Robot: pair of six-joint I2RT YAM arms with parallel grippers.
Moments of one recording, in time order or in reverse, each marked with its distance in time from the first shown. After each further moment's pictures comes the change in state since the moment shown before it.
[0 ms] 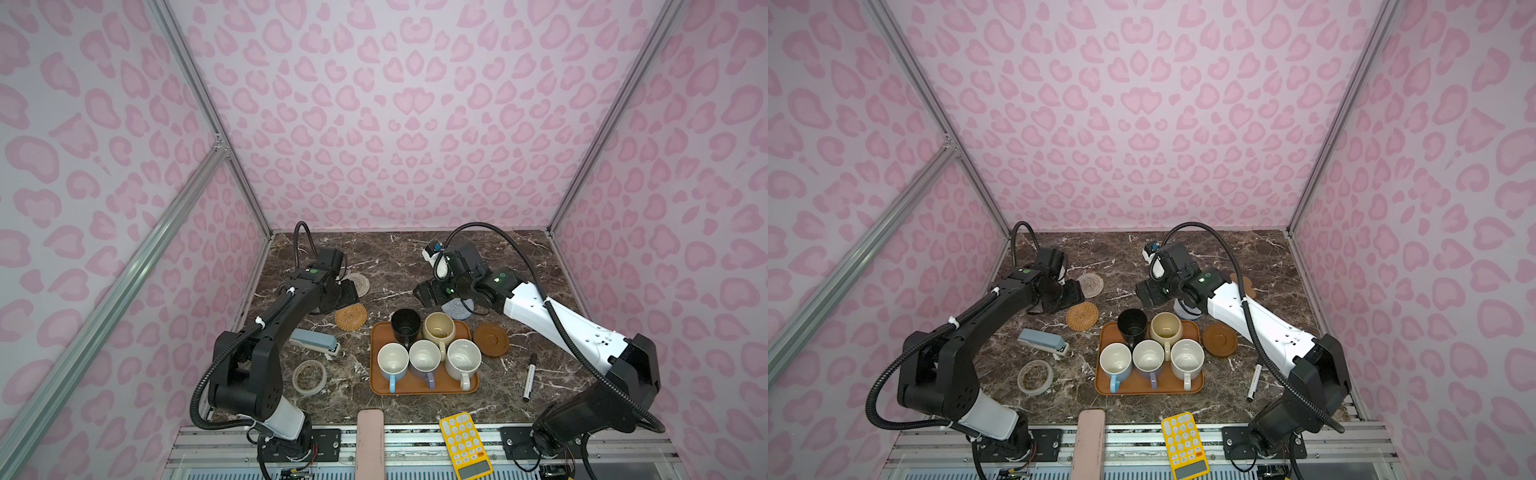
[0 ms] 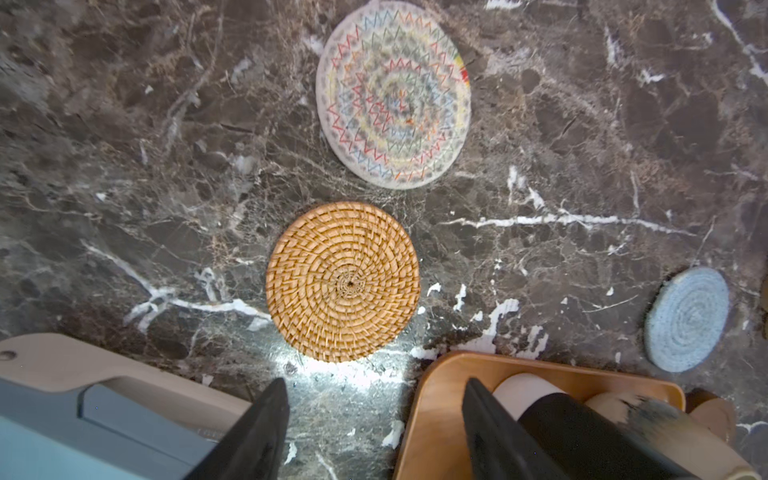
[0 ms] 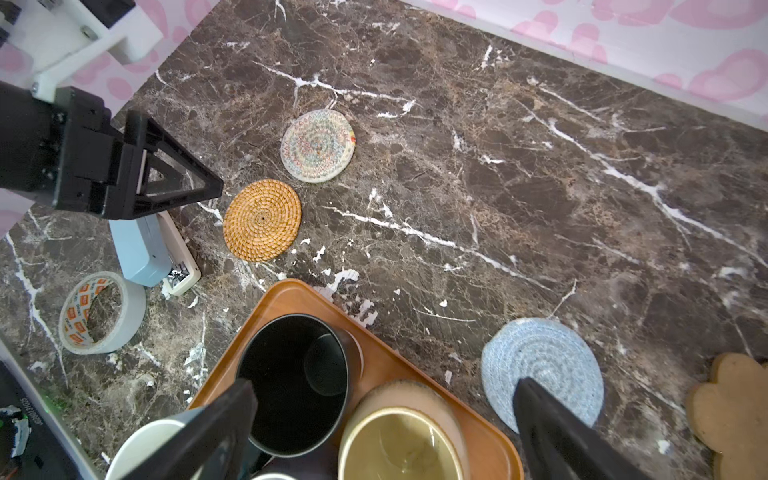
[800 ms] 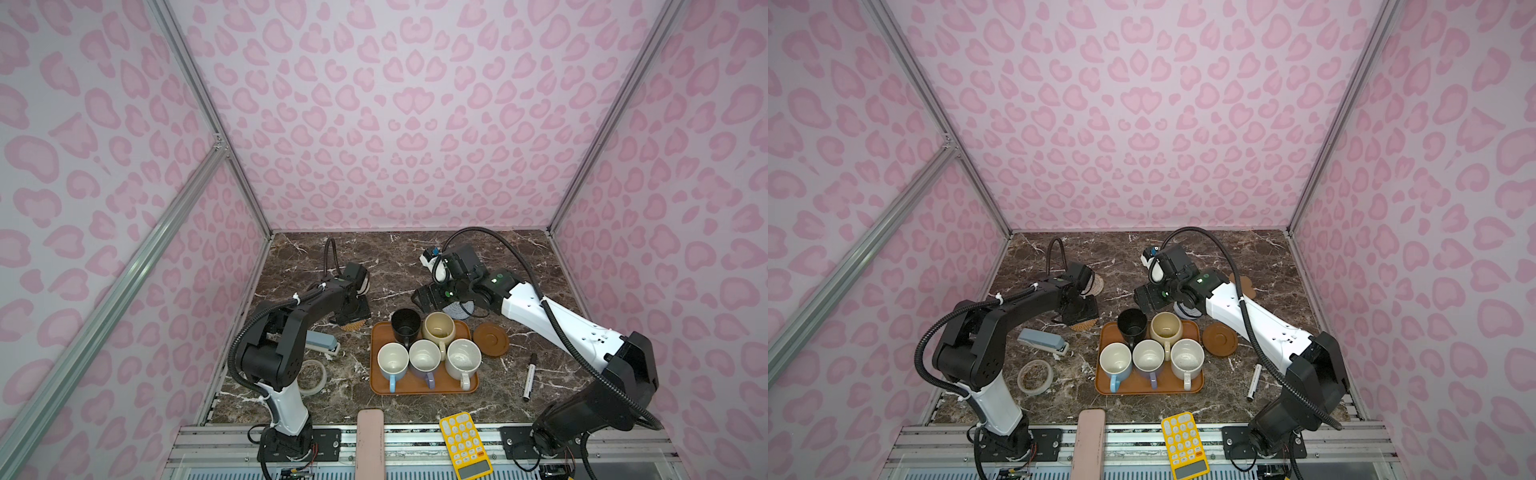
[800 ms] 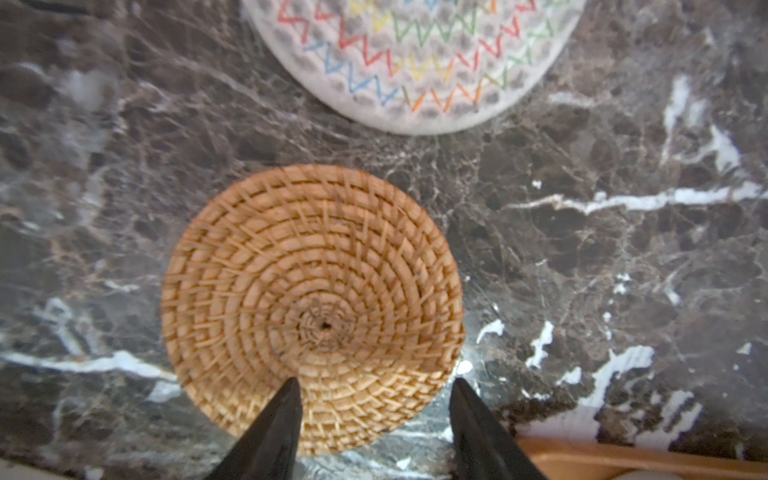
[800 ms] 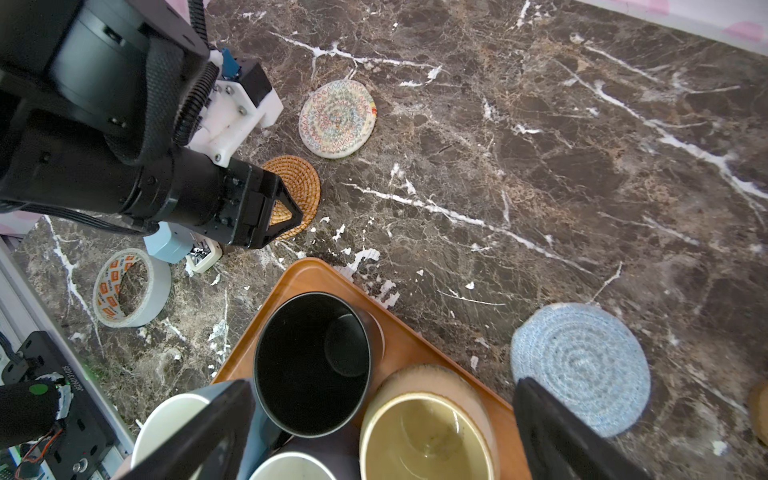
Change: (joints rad) left arm -0.113 0.223 -0.045 0.131 -0.092 -0.042; right arm -0.010 0.018 -0.003 -0.019 -0.060 0.018
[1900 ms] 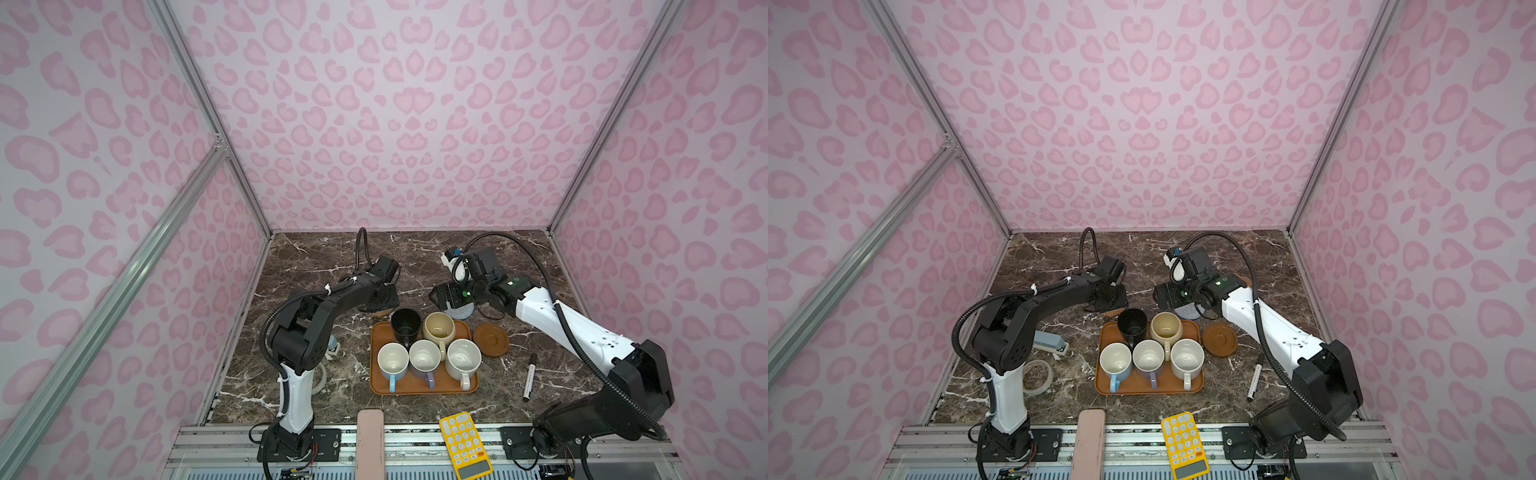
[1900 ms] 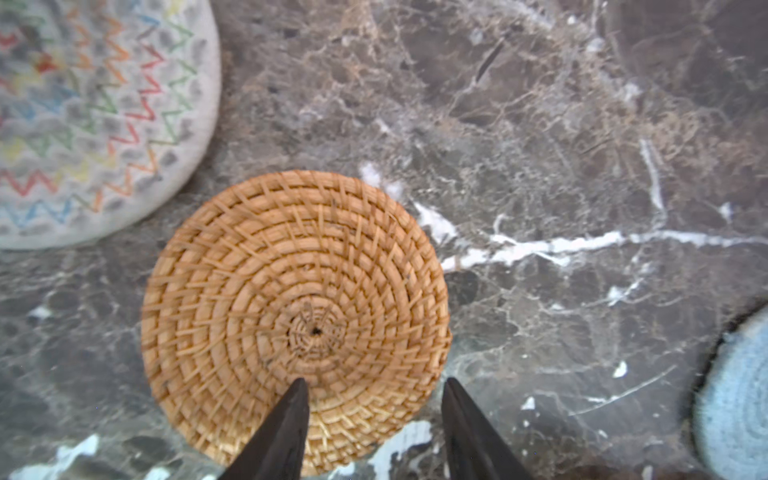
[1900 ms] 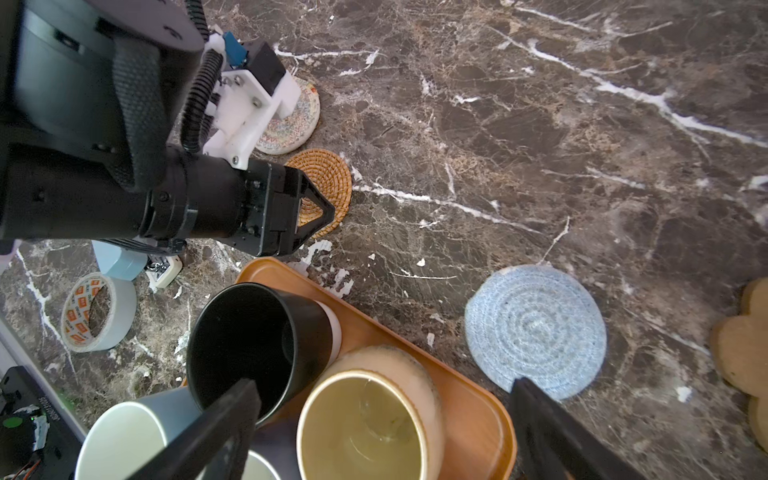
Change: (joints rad) left arm -0.155 0.202 0.243 0.102 0.029 -0.104; right arm -0.136 -0.072 -0.146 0.068 -0.054 0.019
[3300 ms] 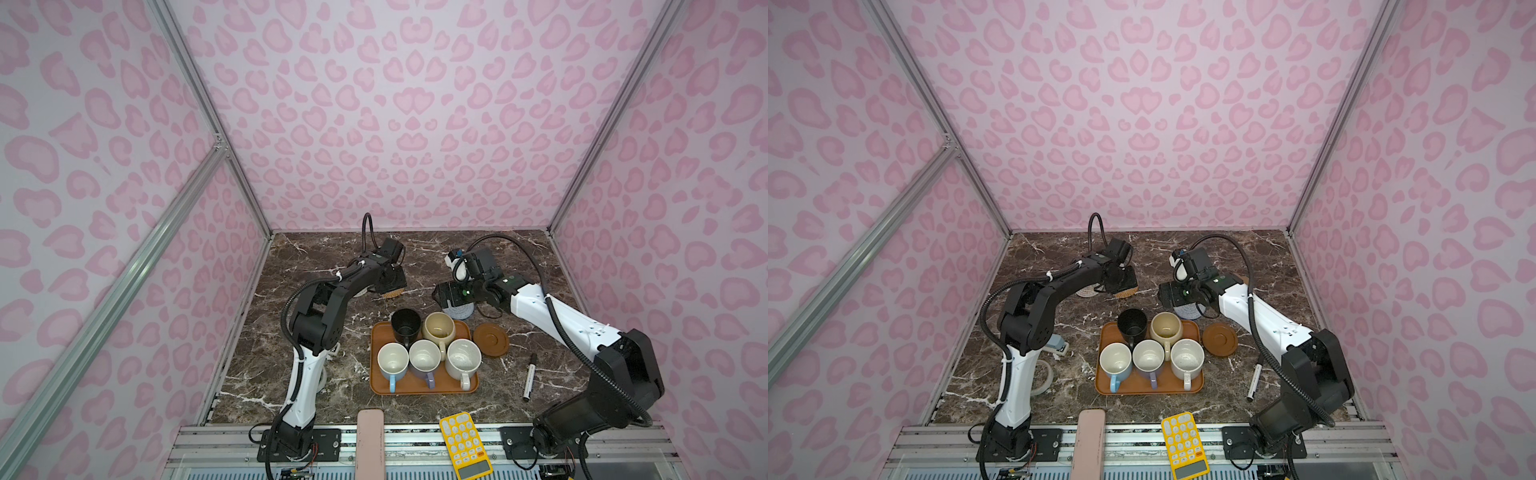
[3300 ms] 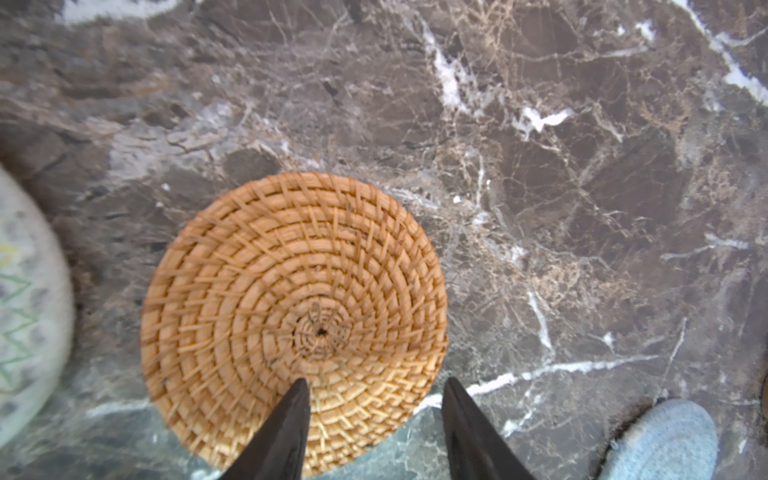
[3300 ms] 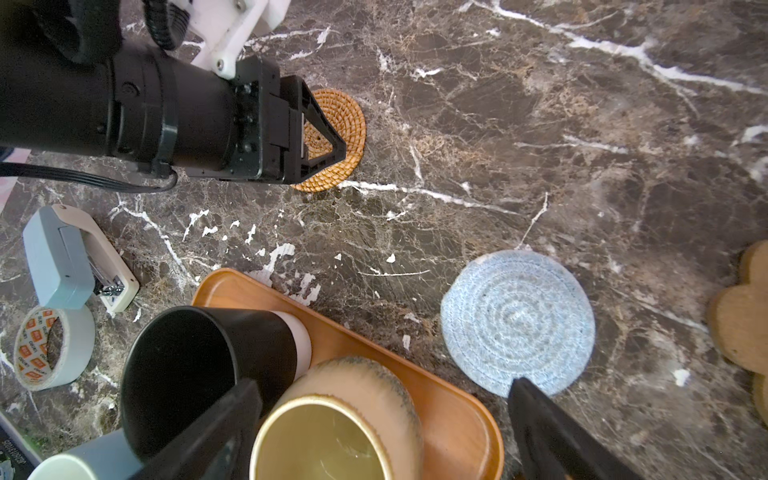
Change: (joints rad) left arm 0.047 0.216 0.335 -0.072 0.050 0.003; right arm -0.039 0.060 -0.017 0.030 0.019 0.038
